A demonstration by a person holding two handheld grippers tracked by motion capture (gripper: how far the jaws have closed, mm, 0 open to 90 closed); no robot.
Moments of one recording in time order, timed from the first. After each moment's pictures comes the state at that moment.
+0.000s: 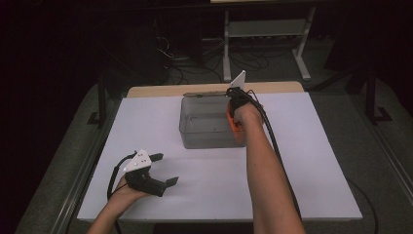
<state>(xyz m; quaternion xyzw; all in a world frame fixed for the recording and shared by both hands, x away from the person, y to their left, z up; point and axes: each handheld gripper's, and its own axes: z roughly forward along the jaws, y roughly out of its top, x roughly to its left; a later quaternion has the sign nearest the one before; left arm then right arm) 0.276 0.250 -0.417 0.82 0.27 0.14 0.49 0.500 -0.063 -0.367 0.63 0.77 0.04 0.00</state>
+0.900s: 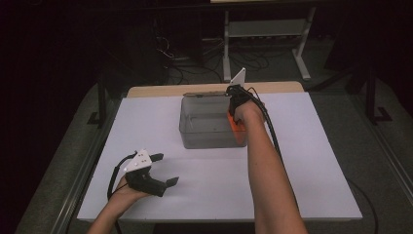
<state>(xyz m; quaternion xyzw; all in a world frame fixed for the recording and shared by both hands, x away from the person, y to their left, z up) 0.277 0.249 -0.417 0.82 0.27 0.14 0.49 0.501 -0.065 -0.355 0.62 0.78 0.04 0.02</state>
